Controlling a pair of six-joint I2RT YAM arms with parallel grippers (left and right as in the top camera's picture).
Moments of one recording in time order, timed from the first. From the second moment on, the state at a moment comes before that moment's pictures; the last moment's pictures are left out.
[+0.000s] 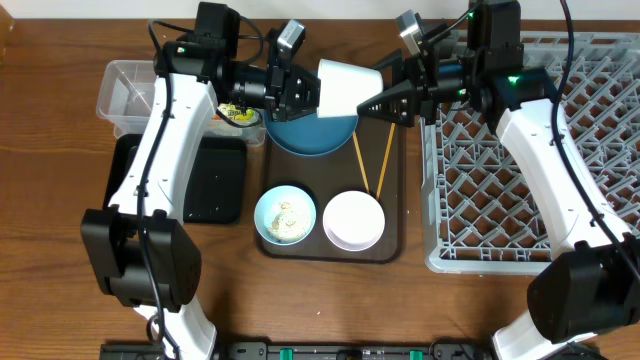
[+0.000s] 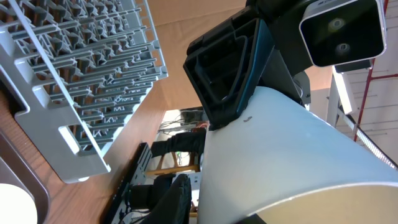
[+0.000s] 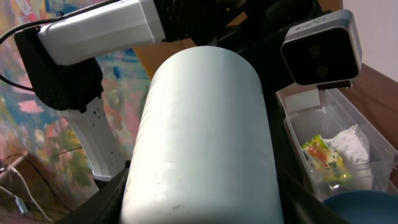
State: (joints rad) left arm -0.14 1.89 1.77 -1.09 1.49 -0.16; right arm 0.20 1.77 1.61 -0.49 -1.48 -0.25
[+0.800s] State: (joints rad) left arm -0.14 1.89 1.77 -1.09 1.22 -0.16; right arm -0.07 1.70 1.61 -0.95 -0.70 0.08
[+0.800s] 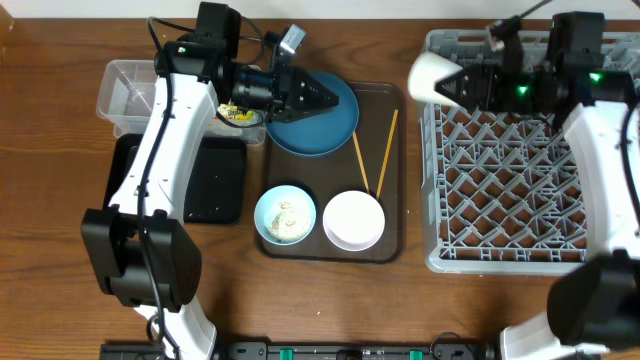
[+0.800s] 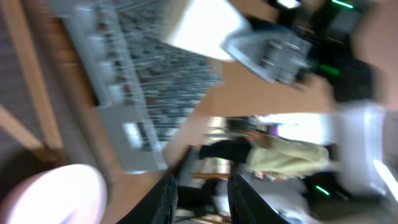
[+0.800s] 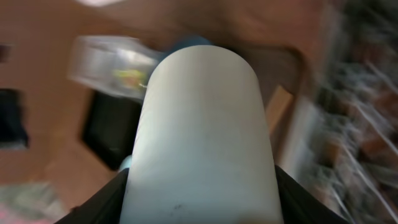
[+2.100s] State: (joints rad) left arm -0.14 1.89 1.77 -1.21 0.36 -0.16; right arm -0.05 1.72 1.68 -1.67 -0.01 0.22
